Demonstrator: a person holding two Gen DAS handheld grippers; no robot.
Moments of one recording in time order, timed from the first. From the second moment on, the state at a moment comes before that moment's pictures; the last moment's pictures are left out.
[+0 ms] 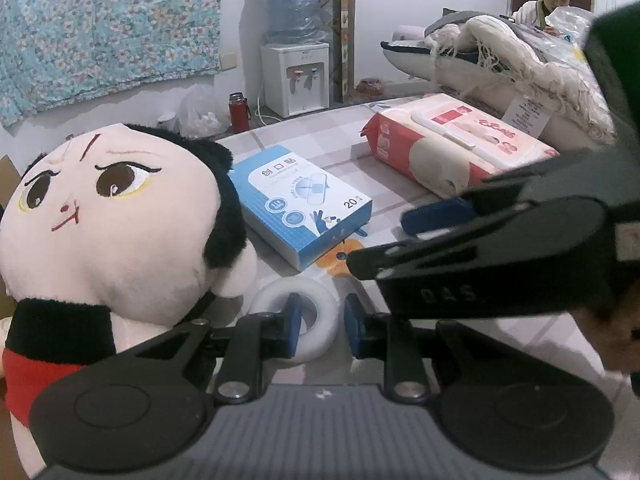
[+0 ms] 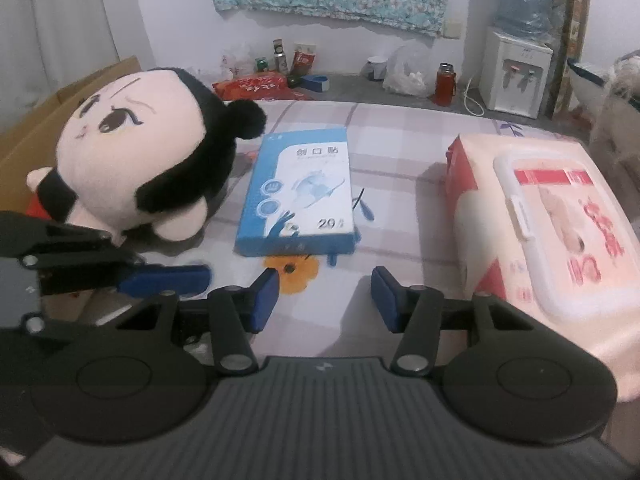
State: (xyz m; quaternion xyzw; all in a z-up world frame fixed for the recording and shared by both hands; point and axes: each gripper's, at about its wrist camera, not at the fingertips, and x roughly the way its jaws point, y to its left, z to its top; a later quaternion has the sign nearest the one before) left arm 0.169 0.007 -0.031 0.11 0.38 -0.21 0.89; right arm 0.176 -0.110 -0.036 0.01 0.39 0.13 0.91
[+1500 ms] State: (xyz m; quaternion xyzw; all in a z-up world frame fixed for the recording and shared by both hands) left arm 0.163 0.000 -0.032 0.14 0.38 -0.20 0.89; right arm 0.207 -0.115 -0.038 0.10 0.41 0.14 0.90
